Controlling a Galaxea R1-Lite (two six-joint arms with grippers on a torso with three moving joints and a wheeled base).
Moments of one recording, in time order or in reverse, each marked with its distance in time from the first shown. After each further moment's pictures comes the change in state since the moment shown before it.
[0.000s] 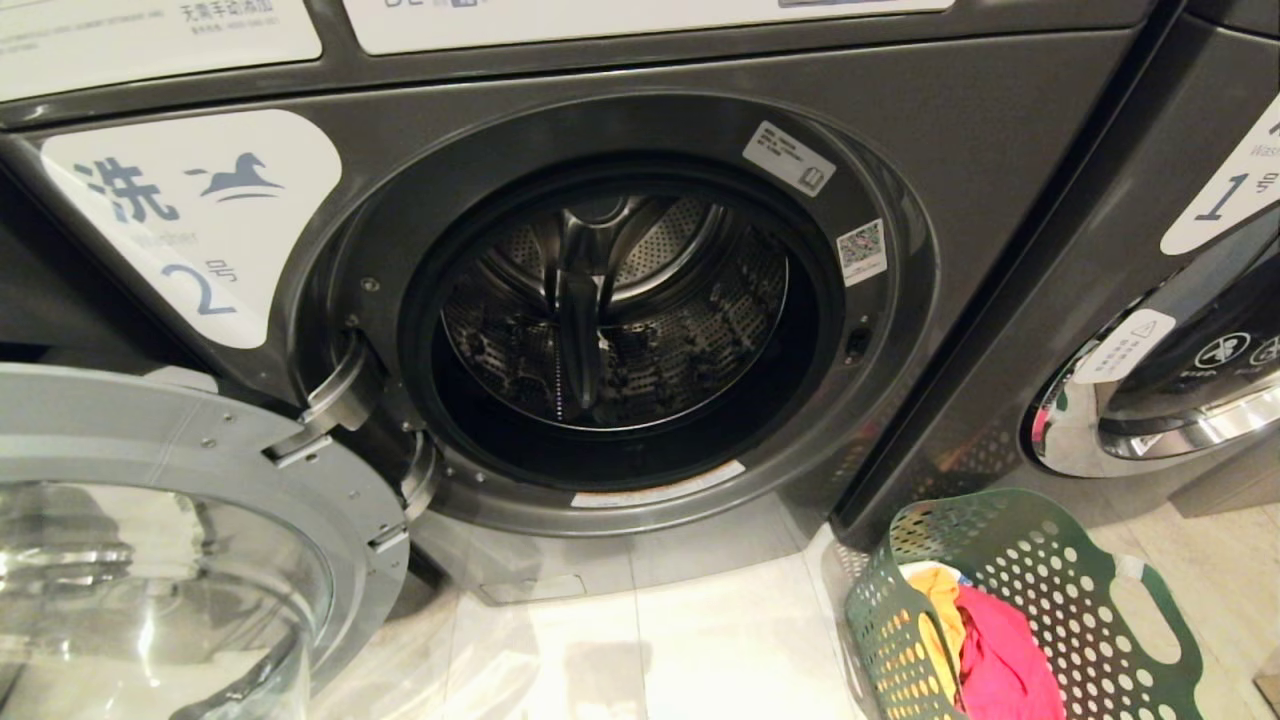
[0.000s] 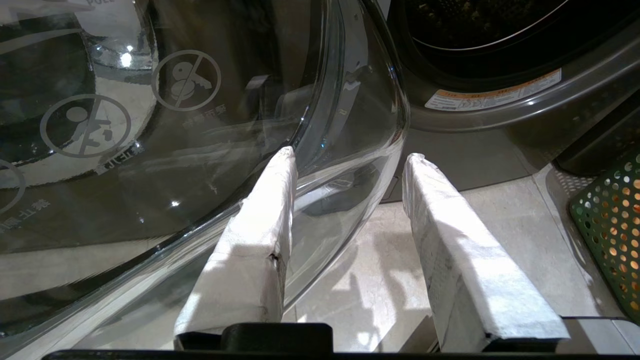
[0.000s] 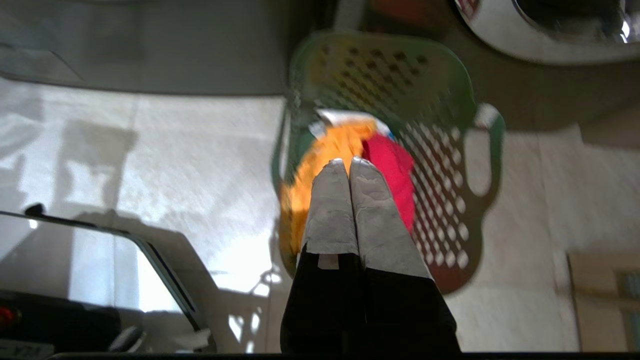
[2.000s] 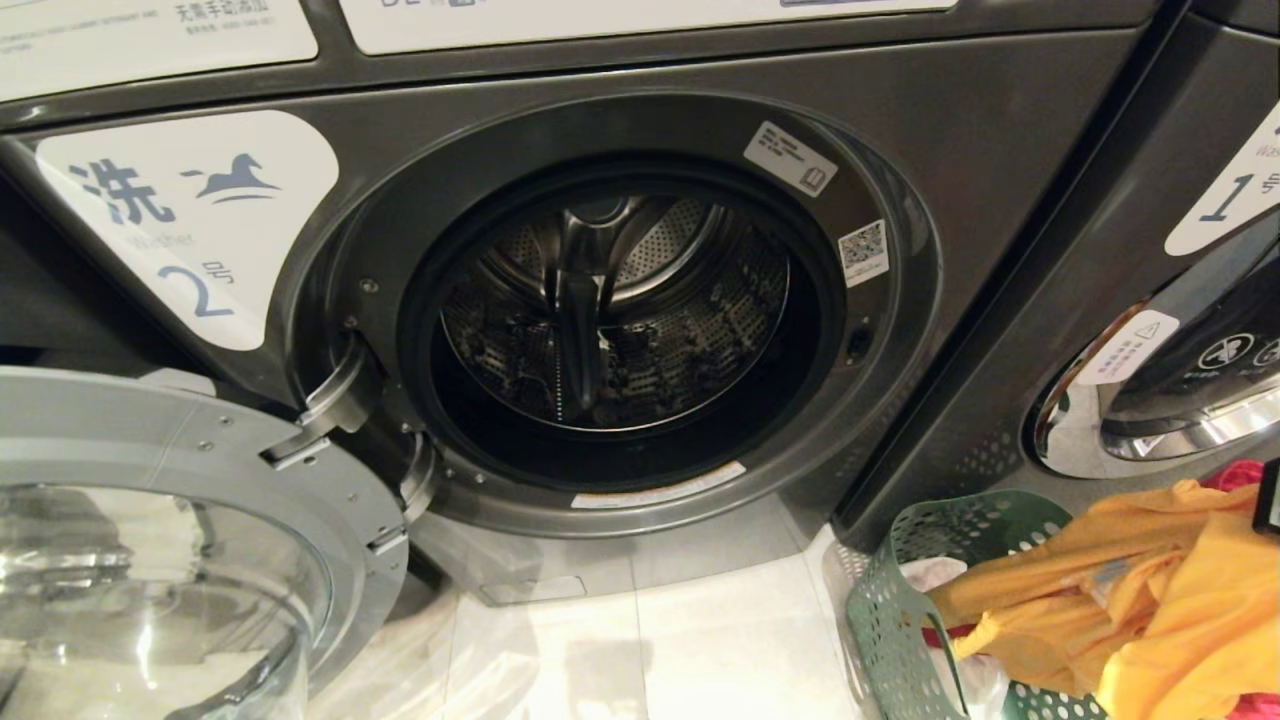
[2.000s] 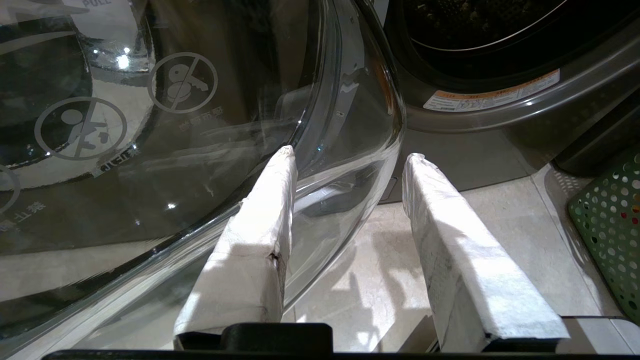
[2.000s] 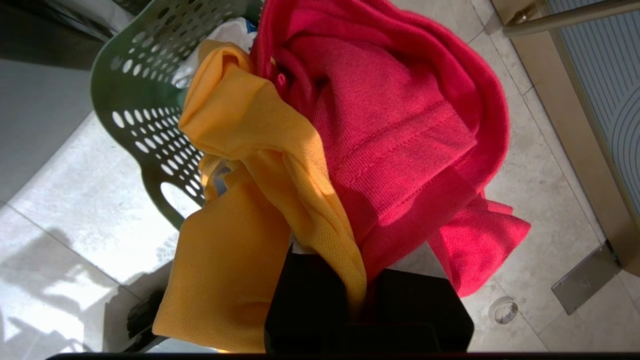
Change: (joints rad) left arm 0.000 0.000 0.000 0.000 0.000 0.000; right arm -0.339 1.065 -0.913 0.438 -0.192 0.504
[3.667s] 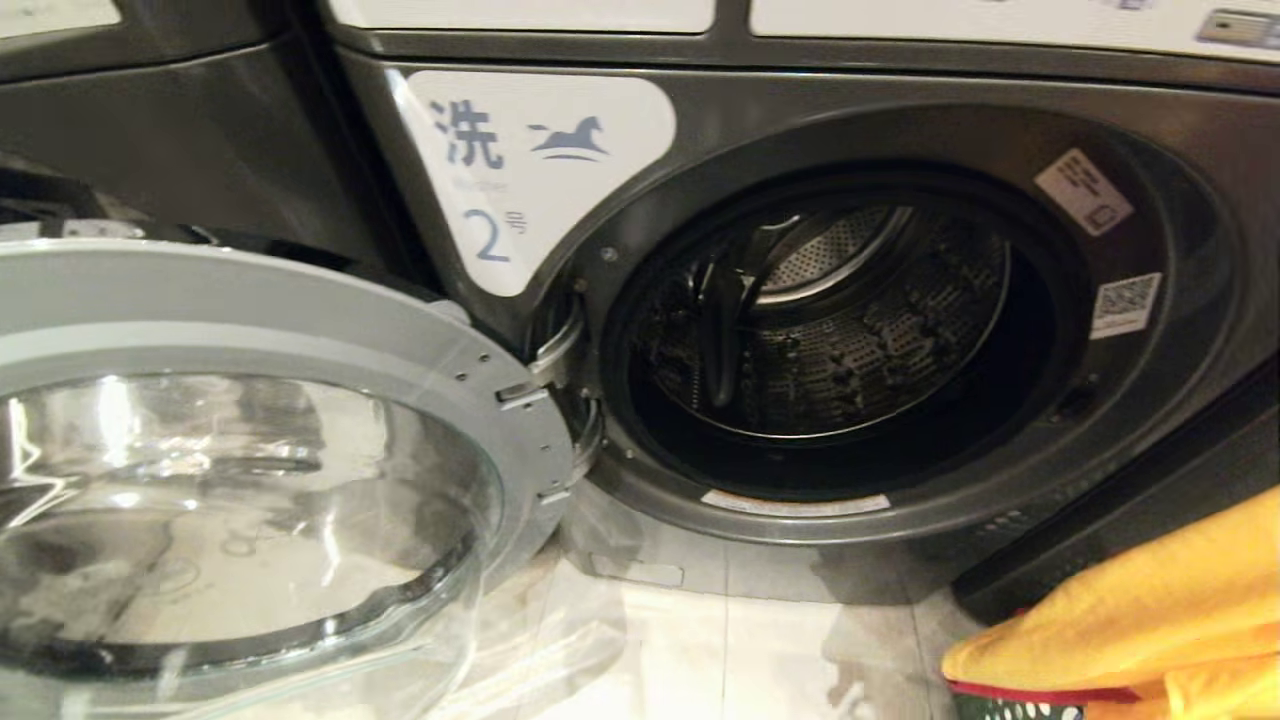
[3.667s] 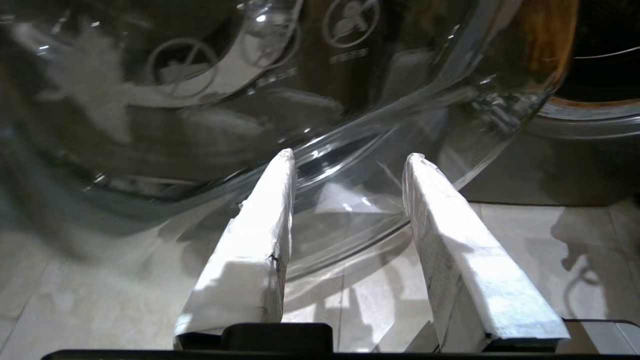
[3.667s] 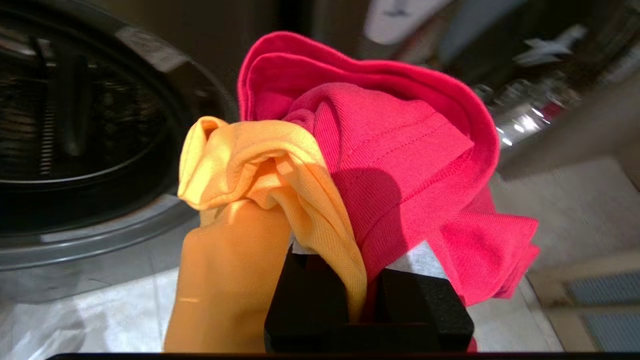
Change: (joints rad) left arm 0.001 0.000 0.000 0.000 0.000 0.000; right arm 0.023 -0.769 -0.145 0.167 0.054 -0.262
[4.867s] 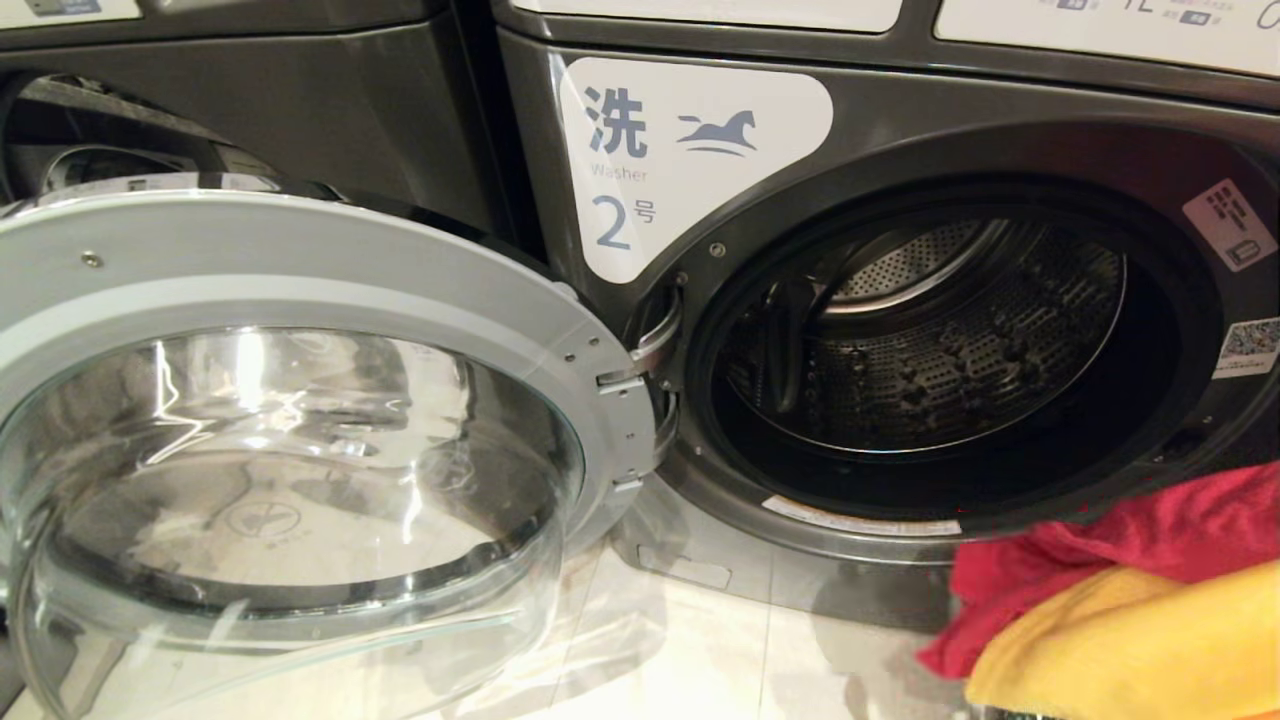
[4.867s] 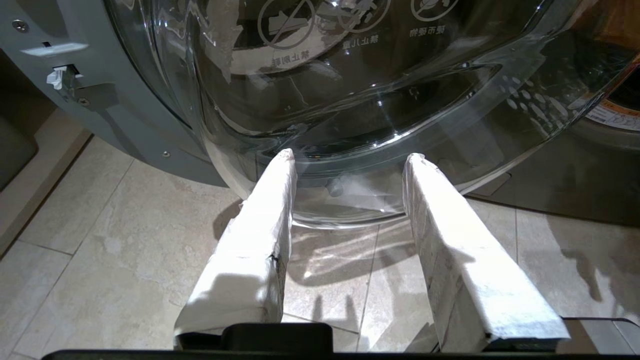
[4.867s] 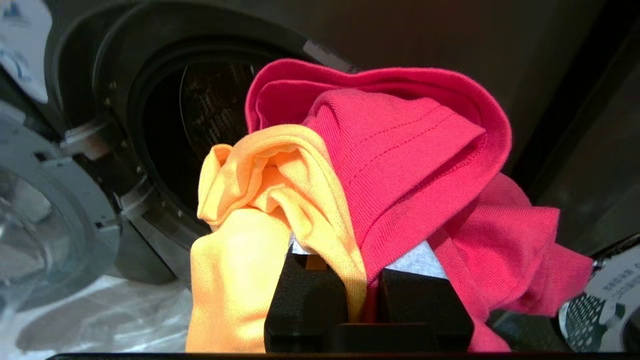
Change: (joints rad) left arm -0.001 0.000 0.000 0.000 0.000 0.000; right arm 0.523 -0.302 0.342 -0.401 -0.039 -0.129
